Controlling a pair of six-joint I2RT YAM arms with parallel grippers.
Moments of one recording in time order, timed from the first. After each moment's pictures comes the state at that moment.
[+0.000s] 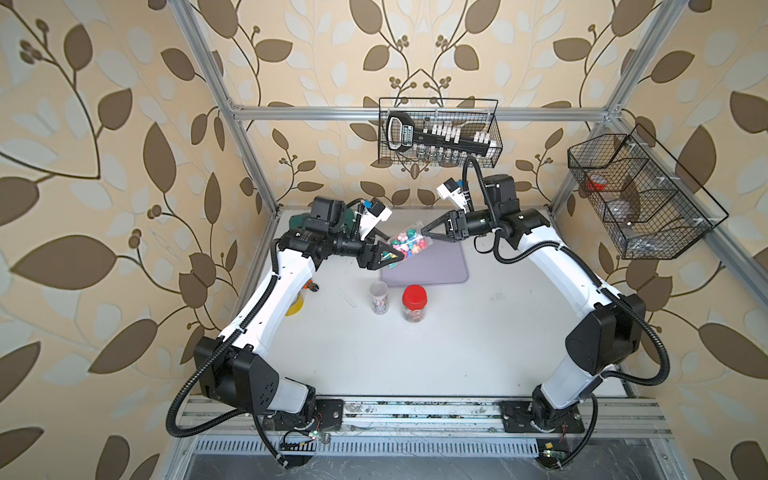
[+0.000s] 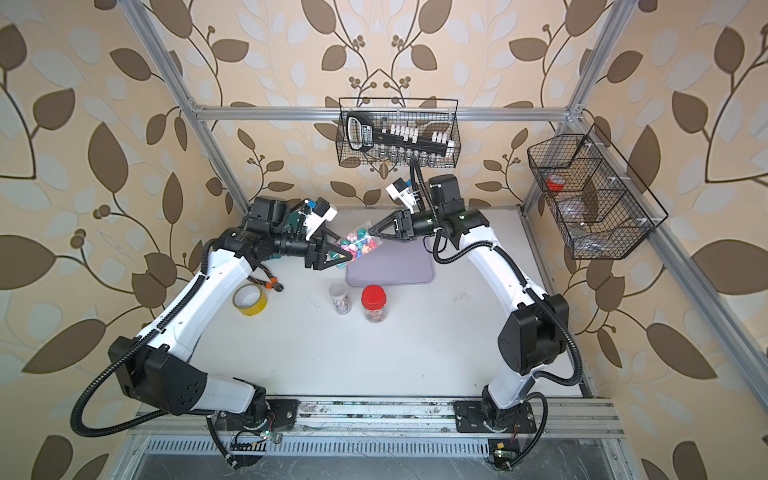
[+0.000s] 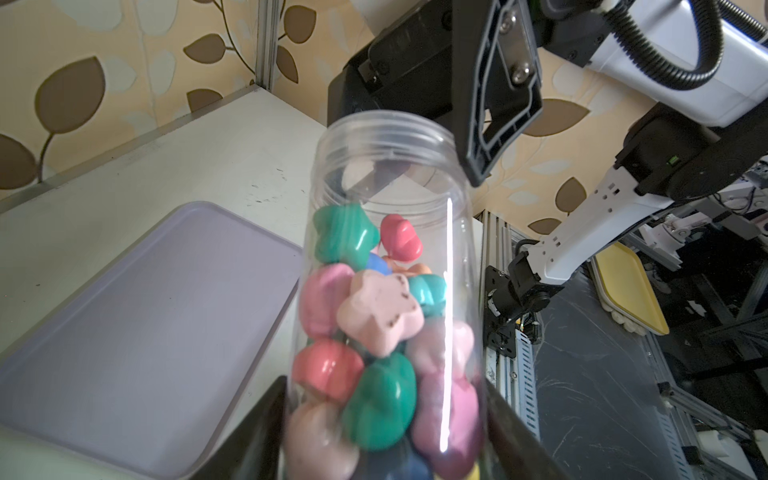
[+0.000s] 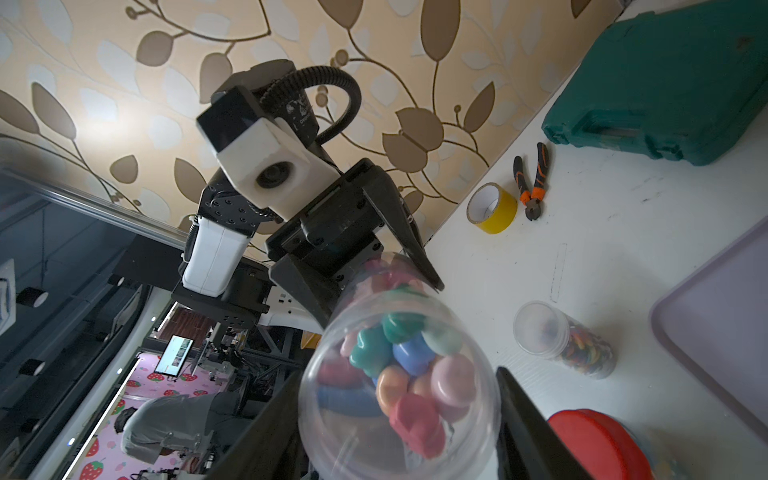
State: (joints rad) left arm -0.26 1.42 1.43 -0.72 1.03 0.22; right arm 0.33 1.69 1.64 -0.49 -1.18 0.41
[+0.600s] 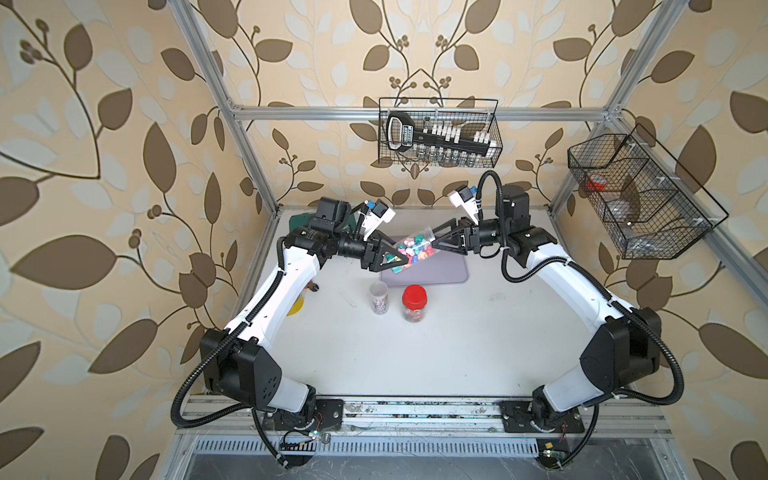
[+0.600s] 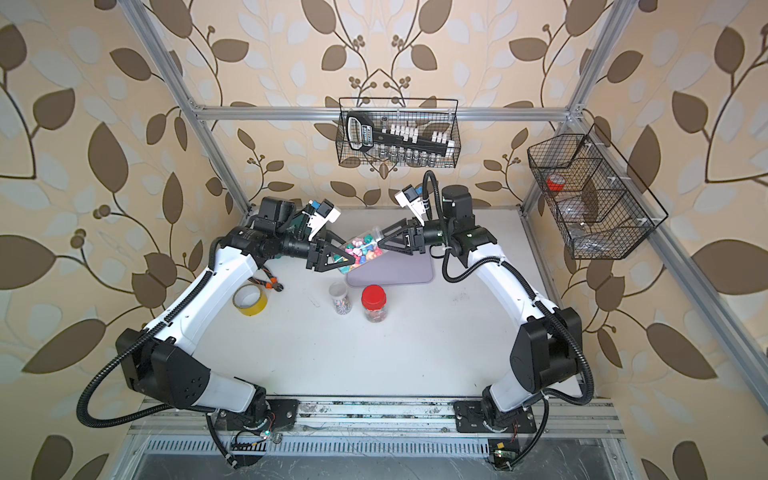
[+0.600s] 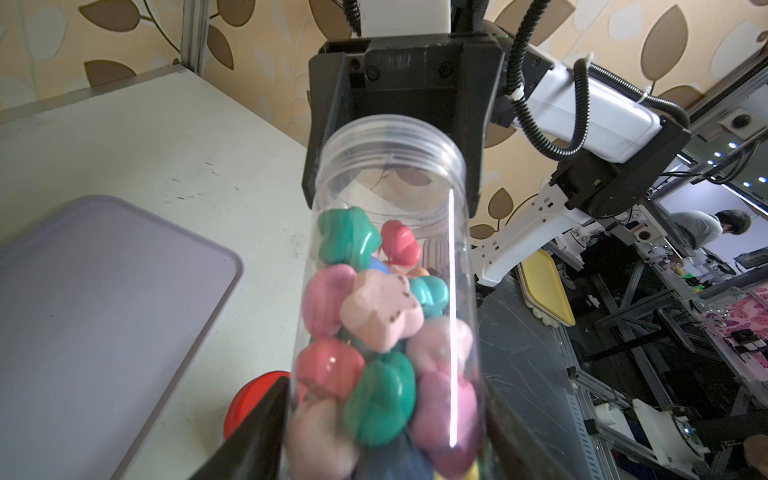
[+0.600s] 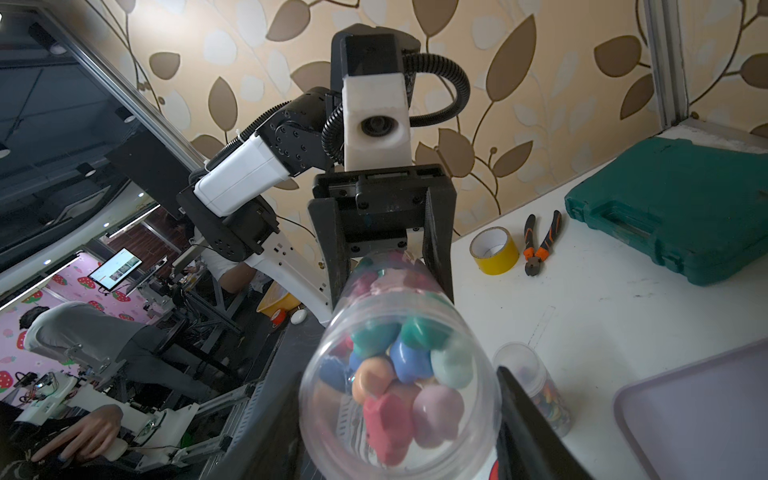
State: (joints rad) left arm -0.27 1.45 1.43 -0.72 1.18 0.16; right arm 0.30 1.57 1.39 -0.14 -1.31 0.26
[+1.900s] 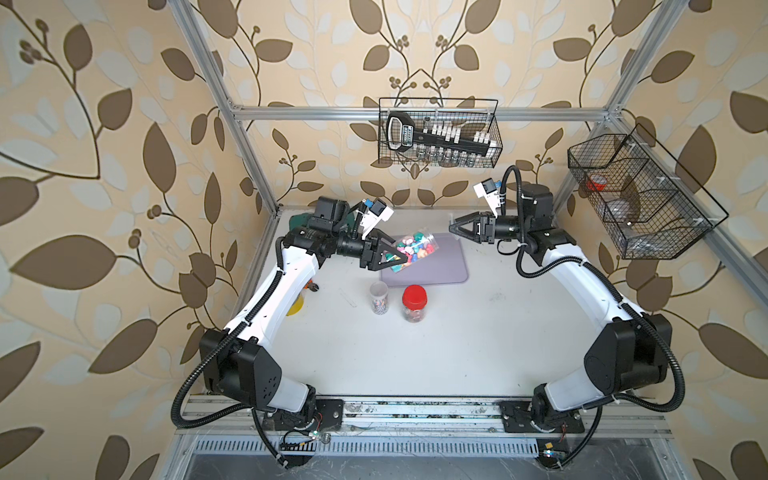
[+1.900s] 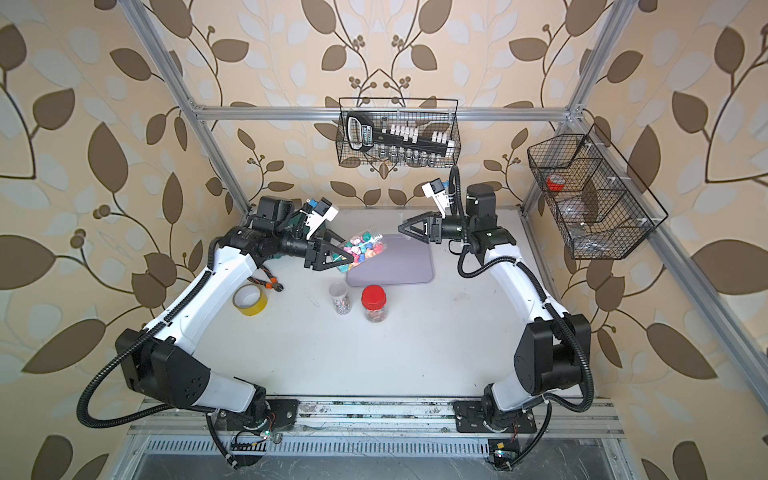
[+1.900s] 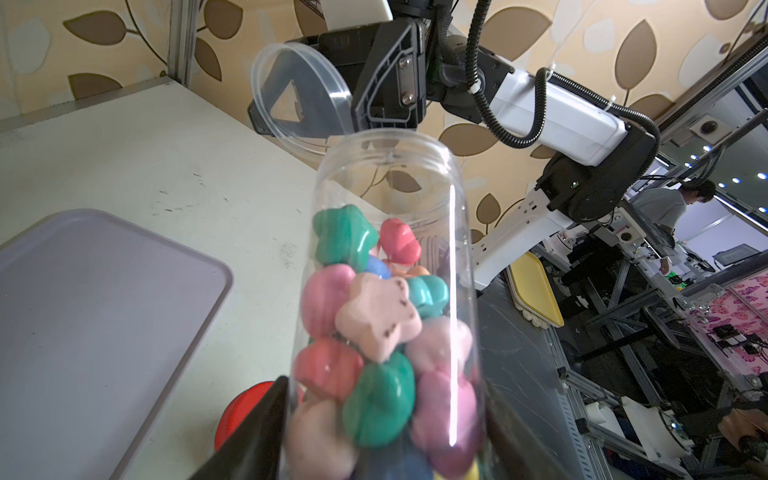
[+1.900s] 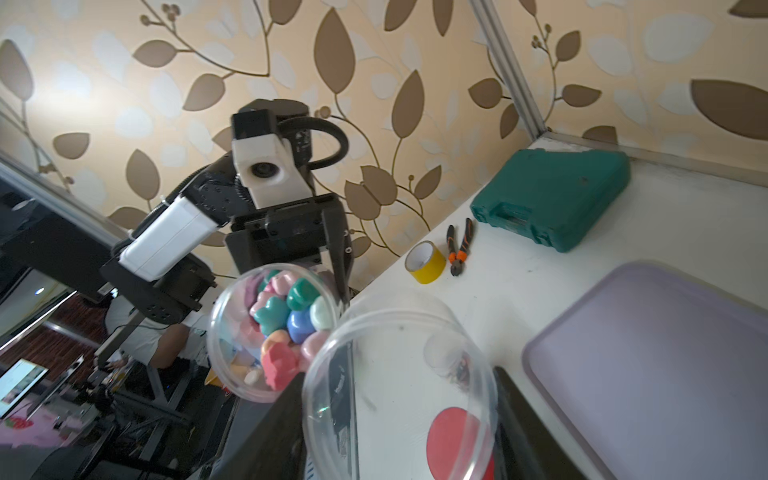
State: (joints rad) left arm -0.27 1.45 1.43 -0.70 1.22 0.16; right arm 0.14 1.54 1.36 -0.19 -1.13 0.35
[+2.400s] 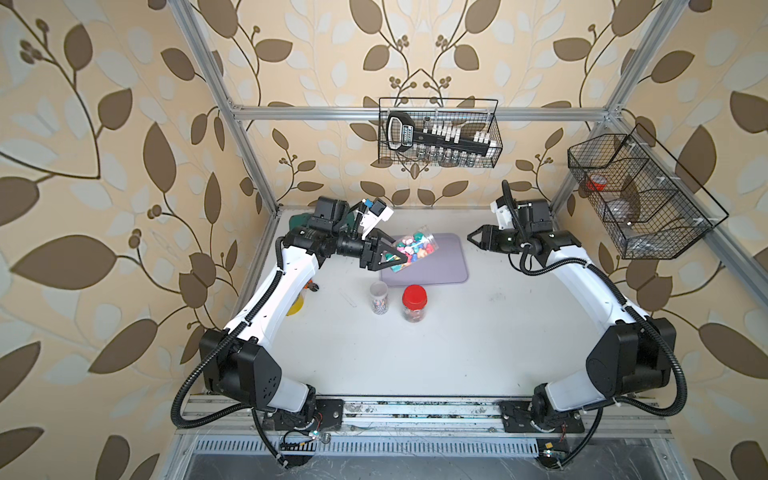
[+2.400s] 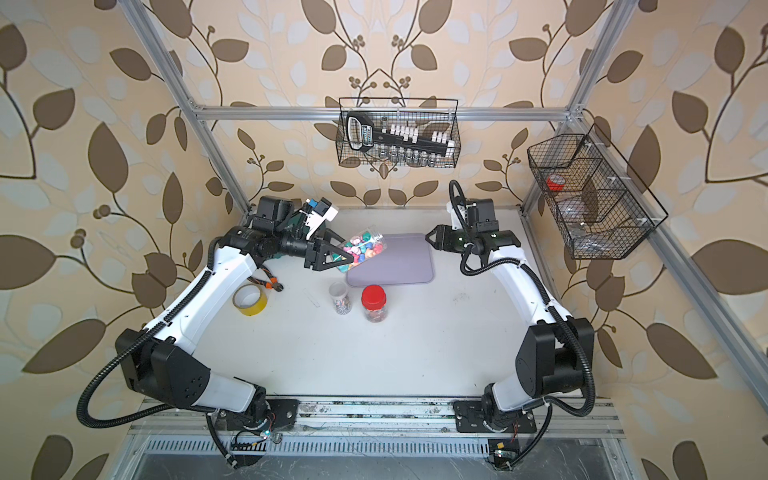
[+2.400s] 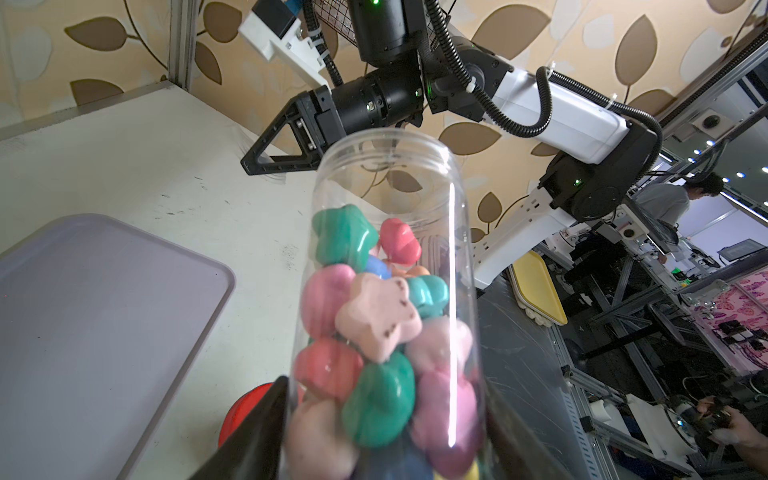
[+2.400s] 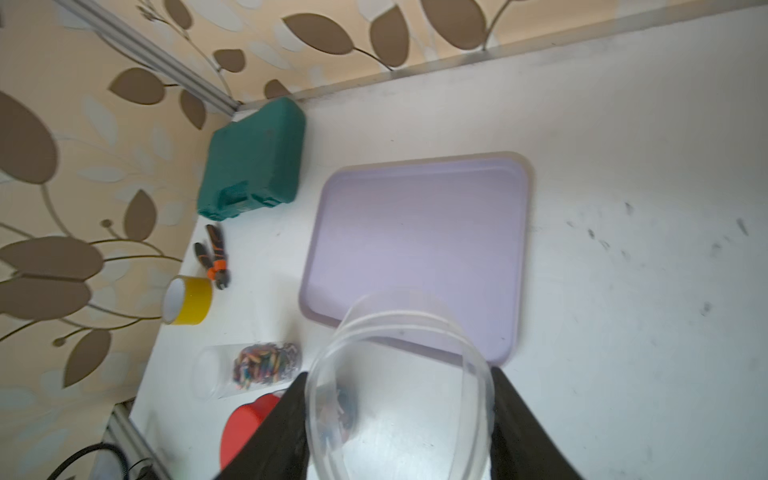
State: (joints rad) left arm -0.27 1.45 1.43 -0.70 1.22 0.18; right arm 0.12 1.53 1.33 -0.58 -0.34 0.30
